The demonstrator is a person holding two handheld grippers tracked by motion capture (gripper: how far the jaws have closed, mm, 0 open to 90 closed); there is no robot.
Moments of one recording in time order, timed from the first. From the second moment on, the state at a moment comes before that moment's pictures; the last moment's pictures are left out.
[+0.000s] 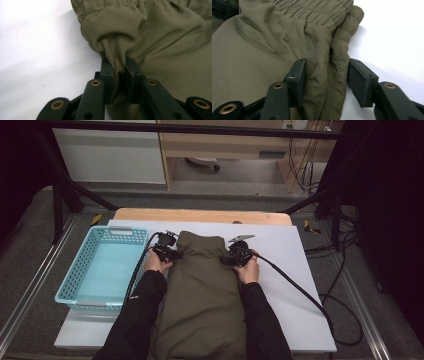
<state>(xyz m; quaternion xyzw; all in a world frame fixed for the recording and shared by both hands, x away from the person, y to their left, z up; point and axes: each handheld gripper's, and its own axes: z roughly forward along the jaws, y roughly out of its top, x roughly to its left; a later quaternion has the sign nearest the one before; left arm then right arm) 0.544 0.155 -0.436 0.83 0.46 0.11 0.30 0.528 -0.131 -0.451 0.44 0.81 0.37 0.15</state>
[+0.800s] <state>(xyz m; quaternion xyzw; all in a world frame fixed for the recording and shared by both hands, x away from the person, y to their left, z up) 0.541 0.149 -0.431 0.83 0.46 0.12 0.28 0.522 -0.129 -0.445 0.44 0.80 0.38 0.14</state>
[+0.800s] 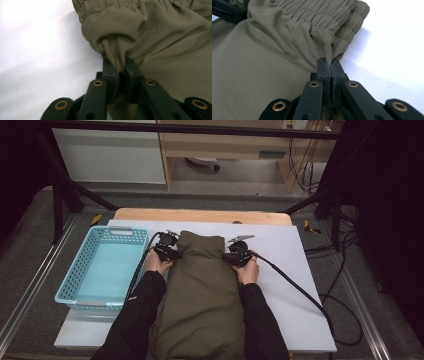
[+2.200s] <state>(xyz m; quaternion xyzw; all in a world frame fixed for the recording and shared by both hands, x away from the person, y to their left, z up) 0.504 0.148 -0.339 0.82 0.41 0.15 0.38 0.483 -0.161 -0.362 0.41 0.77 0.46 0.18</state>
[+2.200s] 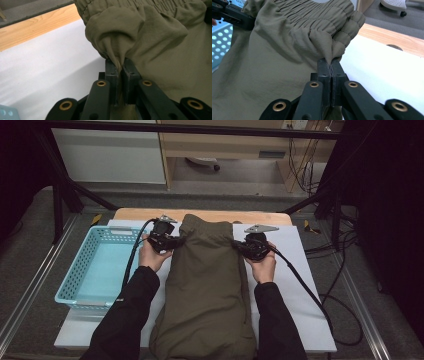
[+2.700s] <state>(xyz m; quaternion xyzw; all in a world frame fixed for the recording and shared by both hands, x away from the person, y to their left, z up) 0.507 0.145 -0.309 0.81 0.41 0.17 0.38 0.487 -0.159 -0.341 0.41 0.76 0.46 0.19</state>
